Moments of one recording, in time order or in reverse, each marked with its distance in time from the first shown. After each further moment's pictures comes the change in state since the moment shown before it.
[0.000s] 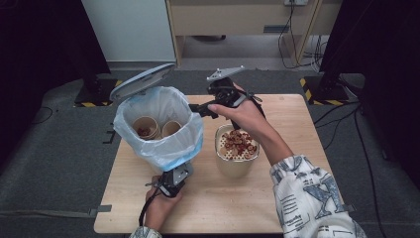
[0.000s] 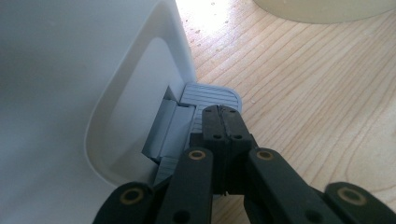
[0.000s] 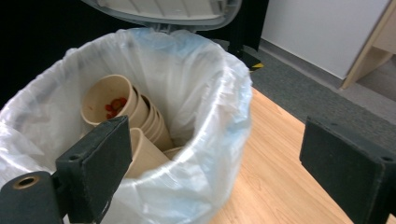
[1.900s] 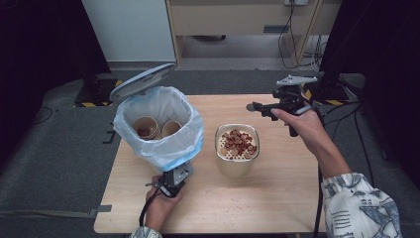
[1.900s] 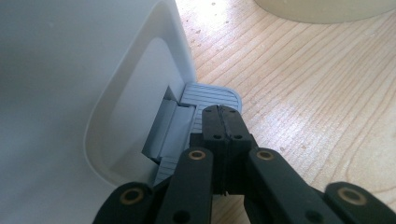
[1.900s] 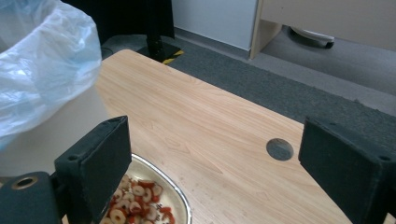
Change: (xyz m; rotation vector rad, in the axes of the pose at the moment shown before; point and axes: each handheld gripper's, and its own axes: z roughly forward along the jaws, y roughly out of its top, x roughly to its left) left arm -0.001 0.000 0.000 -0.001 0.004 -0.001; right arm -0.090 -0.083 -0.111 -0.008 -0.305 0.148
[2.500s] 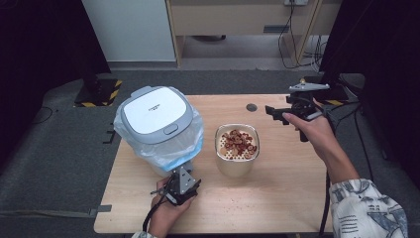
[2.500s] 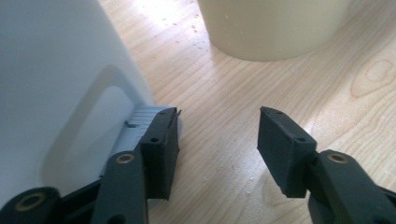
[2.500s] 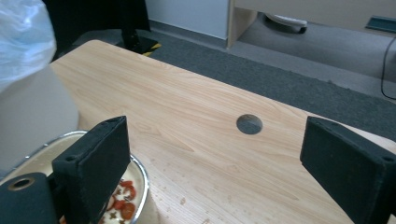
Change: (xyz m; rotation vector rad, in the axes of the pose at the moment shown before) left arm -0.032 0.016 -0.019 -0.070 -0.026 -0.008; right arm -0.027 -0.027 -0.010 0.023 -0.092 0.050
